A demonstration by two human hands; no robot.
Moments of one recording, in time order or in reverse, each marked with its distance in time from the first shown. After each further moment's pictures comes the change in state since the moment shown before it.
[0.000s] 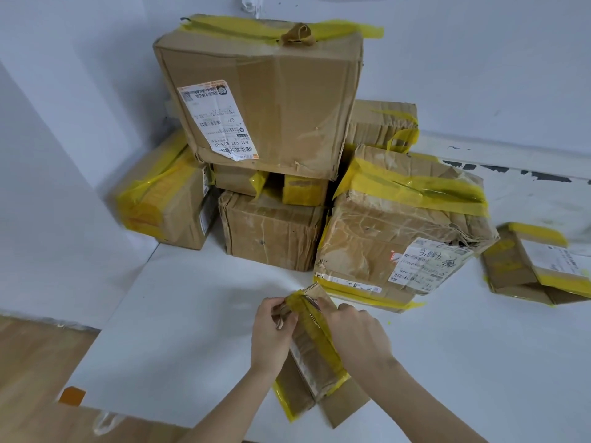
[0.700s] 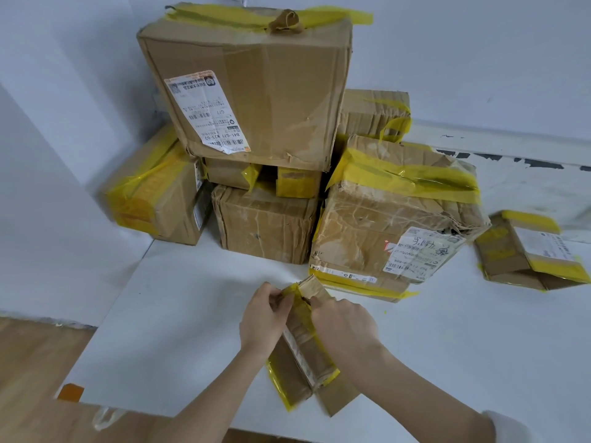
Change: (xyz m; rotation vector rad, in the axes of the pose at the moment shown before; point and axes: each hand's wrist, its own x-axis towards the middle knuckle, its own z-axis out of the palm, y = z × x) left_hand 0.016 0.006 -0.007 0.365 -0.042 0.018; right_hand -0.009 -0.015 -0.023 -0.154 -0.087 -0.098
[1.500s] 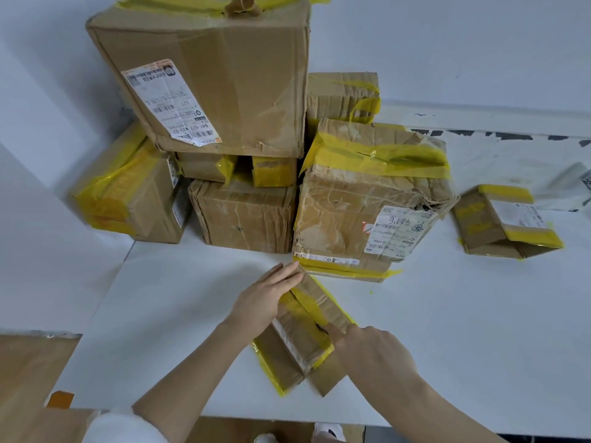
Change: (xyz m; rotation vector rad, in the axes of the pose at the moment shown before) left_hand 0.017 0.008 -0.007 0.565 -0.439 0.593; right_hand -0.061 0.022 0.030 0.071 -0.046 -0.013
